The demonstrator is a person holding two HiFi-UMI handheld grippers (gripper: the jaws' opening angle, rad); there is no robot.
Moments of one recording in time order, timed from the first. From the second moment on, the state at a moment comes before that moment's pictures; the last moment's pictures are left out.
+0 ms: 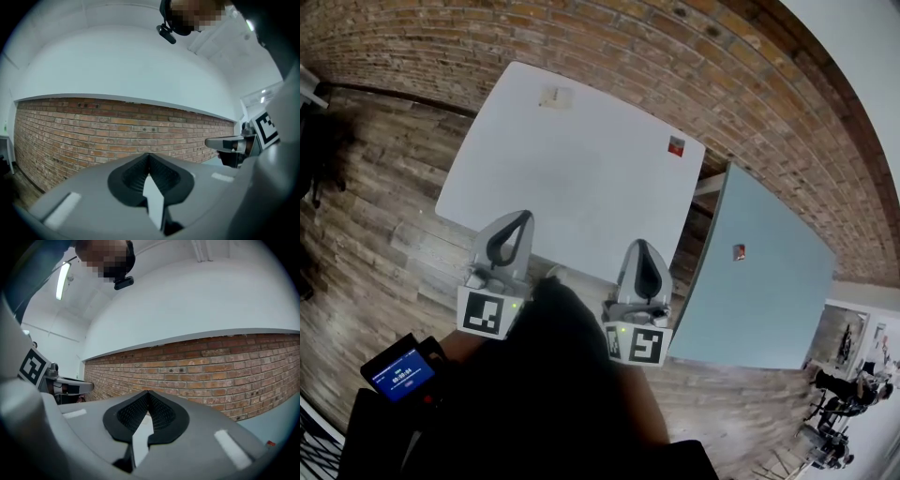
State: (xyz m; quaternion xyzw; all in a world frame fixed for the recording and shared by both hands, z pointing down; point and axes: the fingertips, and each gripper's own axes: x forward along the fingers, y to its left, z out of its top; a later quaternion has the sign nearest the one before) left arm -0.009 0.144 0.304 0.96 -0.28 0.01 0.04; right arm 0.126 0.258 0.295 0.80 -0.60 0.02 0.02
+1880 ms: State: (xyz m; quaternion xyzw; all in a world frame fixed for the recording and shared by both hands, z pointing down) left arm 0.010 -0.003 0.306 0.96 -0.28 0.01 0.05; right arm 0.147 0.088 0.347 0.77 -0.63 0.08 0.07
